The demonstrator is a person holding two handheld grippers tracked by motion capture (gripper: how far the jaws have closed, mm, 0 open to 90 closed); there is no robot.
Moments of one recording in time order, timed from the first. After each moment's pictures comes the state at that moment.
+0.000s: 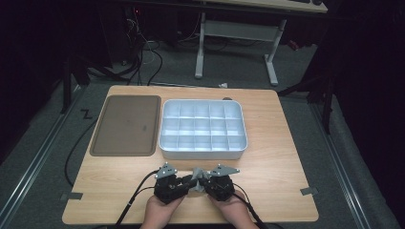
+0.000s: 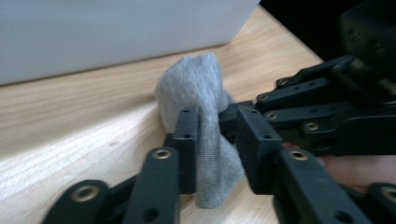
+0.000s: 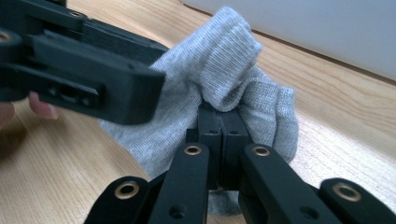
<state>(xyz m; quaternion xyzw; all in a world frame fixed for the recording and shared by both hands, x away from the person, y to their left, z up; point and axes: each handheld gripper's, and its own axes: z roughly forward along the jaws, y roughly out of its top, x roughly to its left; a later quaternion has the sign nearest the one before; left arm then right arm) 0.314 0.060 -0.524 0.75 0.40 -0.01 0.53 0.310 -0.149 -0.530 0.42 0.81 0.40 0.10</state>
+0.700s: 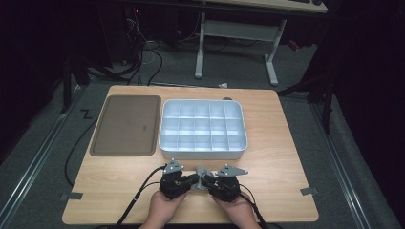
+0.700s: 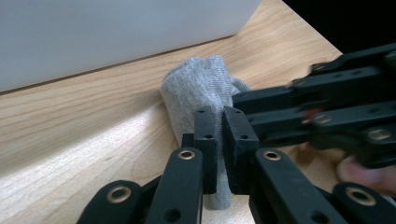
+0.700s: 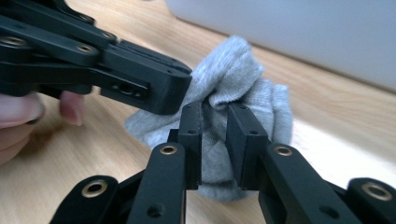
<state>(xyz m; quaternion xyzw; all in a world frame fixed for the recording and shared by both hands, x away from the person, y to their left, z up) 0.326 0.044 -0.523 0.77 0.41 0.00 0.49 0.304 -0.166 -0.523 0.43 0.79 0.42 0.11</state>
